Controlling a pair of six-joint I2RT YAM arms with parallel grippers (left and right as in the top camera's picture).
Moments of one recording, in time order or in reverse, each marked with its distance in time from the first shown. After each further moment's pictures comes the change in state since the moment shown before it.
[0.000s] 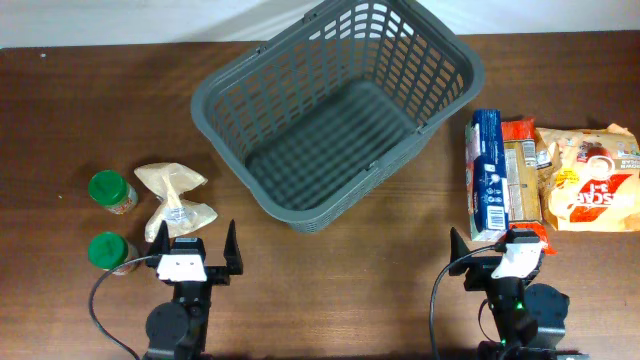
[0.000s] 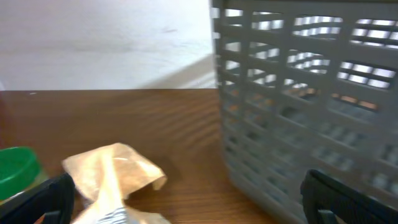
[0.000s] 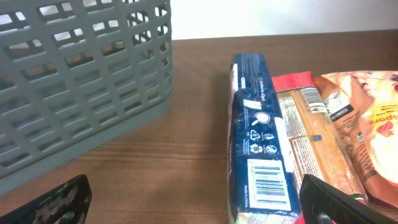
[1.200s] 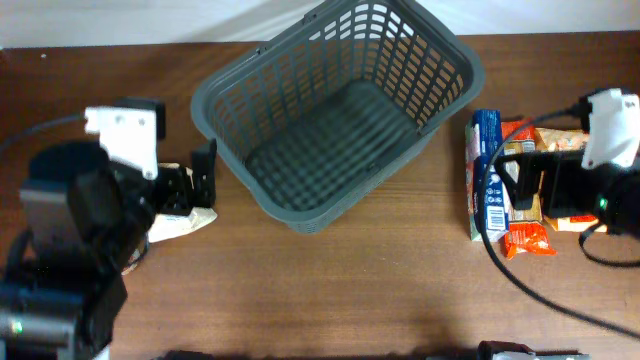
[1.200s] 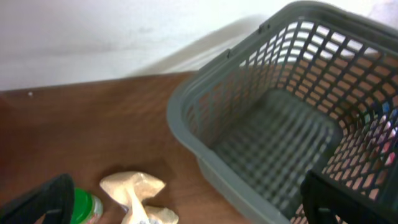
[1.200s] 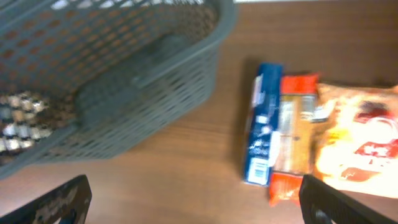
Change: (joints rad) left arm 0.000 1.049 1.597 -1.002 0.108 0.013; right arm 0.000 1.250 1.841 -1.162 -0.141 -0.094
